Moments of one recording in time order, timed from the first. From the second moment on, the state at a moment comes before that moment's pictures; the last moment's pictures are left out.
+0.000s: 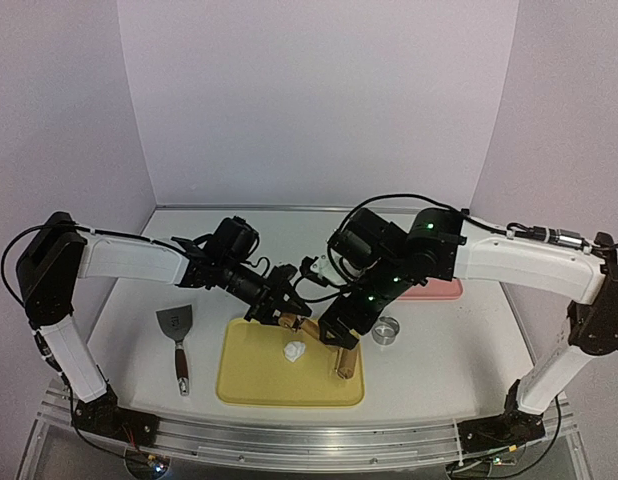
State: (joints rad) left arm -0.80 1.74 1.07 -0.10 1.00 -1.08; right arm 1.11 1.65 1.48 -0.97 0.18 0.06
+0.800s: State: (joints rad) left arm -0.68 1.42 0.92 0.43 0.90 -1.15; right arm 0.59 1.34 1.05 -0.17 -0.40 1.06
